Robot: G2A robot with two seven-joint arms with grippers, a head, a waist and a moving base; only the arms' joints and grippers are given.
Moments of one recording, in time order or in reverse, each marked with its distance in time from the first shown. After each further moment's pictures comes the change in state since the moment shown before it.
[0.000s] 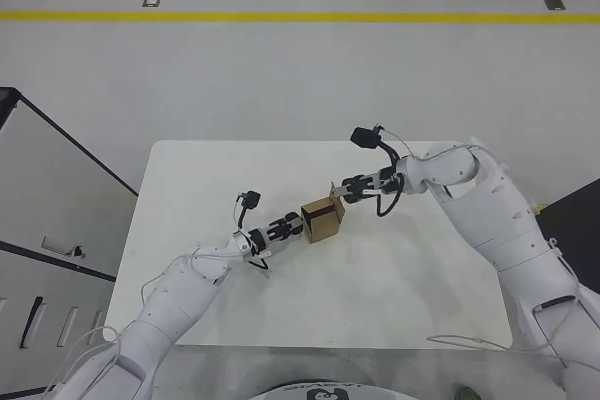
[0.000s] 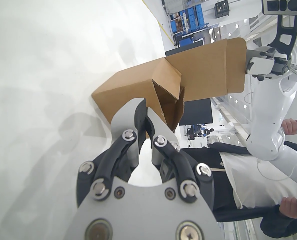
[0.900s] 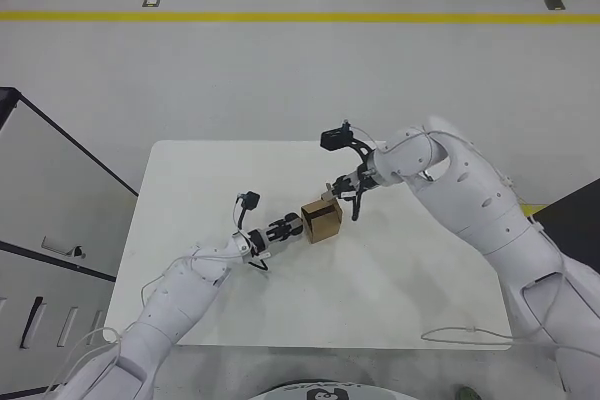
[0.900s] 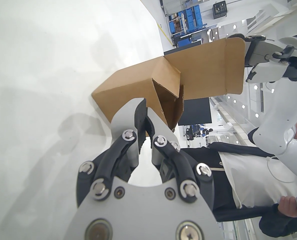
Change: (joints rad) left arm 0.005 -0.005 -0.015 0.008 0.002 -0.020 -0.007; right arm 0.160 -0.061 -0.183 -0.037 -0.210 0.112 0.118
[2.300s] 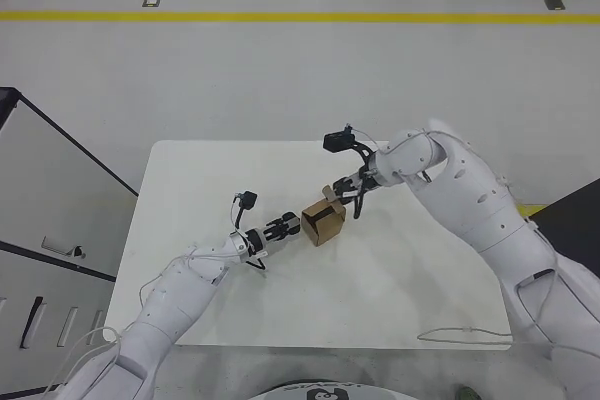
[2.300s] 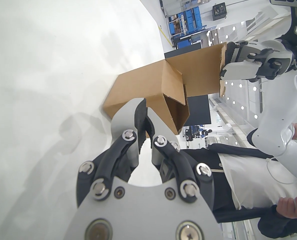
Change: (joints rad) left arm -0.002 -0.005 -0.022 0.022 -0.005 -0.015 -0.023; right arm 0.008 -0.025 -0.011 0.103 0.028 -0.056 -0.019
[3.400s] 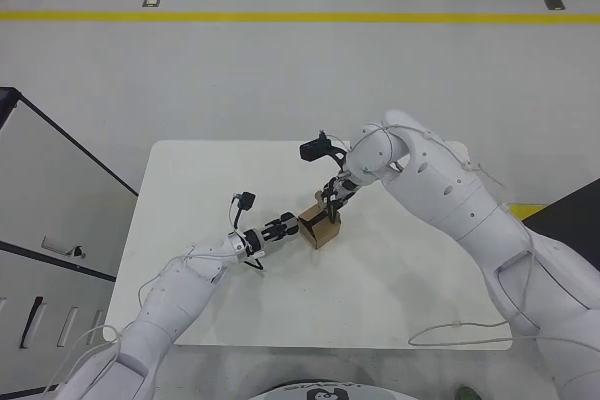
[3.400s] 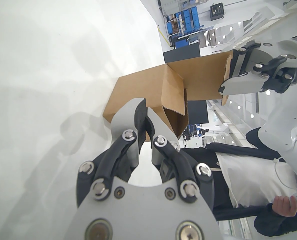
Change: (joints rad) left arm -0.013 -0.006 -0.006 0.043 -0.024 -0.032 -0.027; right arm 0.106 -0.098 -0.137 0.051 -0.068 0.081 0.114
